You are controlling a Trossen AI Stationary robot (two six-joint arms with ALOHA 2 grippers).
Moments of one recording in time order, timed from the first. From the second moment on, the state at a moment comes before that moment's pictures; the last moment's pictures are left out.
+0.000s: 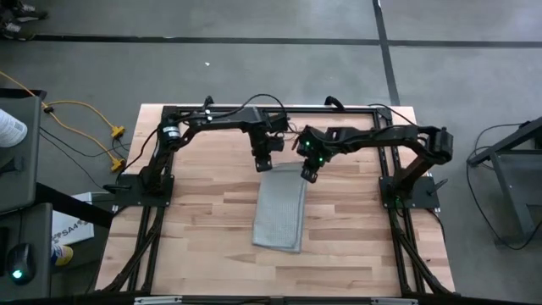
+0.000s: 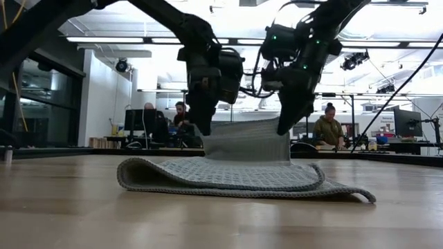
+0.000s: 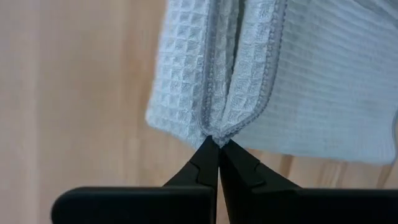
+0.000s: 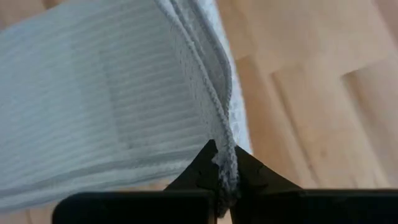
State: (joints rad) left arm 0.37 2.10 1.73 -1.09 0.38 0.18; right arm -0.31 1.62 0.99 -0.52 -0.16 0.15
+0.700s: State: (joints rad) left arm 0.18 2.08 1.73 -1.18 0.33 0.08; right arm -0.09 1.62 0.99 -0.56 -0.12 0.24
